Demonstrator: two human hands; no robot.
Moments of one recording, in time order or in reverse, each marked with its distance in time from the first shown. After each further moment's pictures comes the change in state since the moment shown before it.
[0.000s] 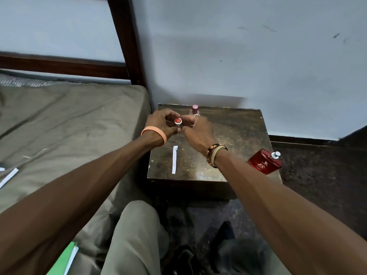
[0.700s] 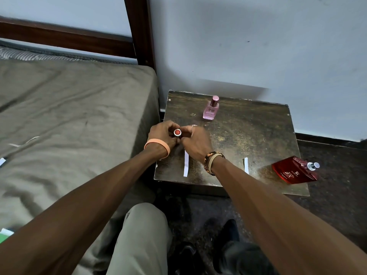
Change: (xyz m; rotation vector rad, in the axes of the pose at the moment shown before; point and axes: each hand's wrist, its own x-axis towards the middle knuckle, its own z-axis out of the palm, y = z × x) left_hand 0.001 -0.087 0.023 0.182 -0.009 -0.215; right_hand 0.038 0.059 0.077 -0.072 -0.136 0.144
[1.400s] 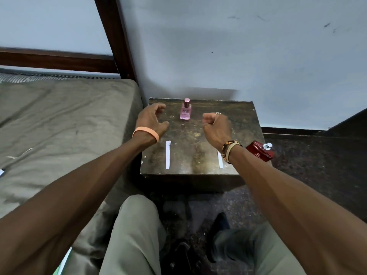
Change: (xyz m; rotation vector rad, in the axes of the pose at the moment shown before) left_hand -0.023 0.076 -0.028 -0.007 0.165 0.169; right_hand -0.050 0.009 -0.113 -0.026 0.387 0.052
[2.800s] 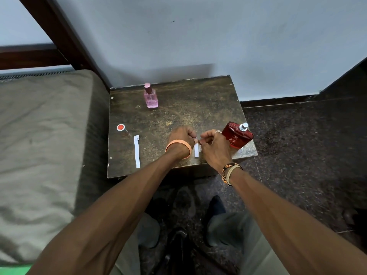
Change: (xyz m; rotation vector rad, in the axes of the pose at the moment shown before) left_hand -0.043 0.056 0.182 0.056 -0.435 -0.104; right_hand -0.027 0.129 -0.020 0.094 0.031 0.198
